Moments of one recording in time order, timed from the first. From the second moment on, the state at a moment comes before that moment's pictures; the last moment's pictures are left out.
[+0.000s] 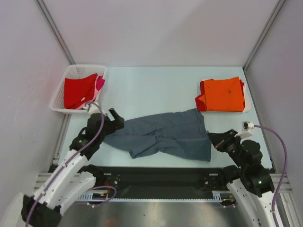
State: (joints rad) left arm -0.31 0.67 0.59 -0.43 -0.24 -0.67; right arm 0.31 0.10 0.59 -0.69 -0.05 0.80
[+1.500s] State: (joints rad) left arm -0.91 1.67 1.04 -0.55 -0.29 -0.52; right arm 0.32 0.23 0.46 -0.63 -0.09 0.86
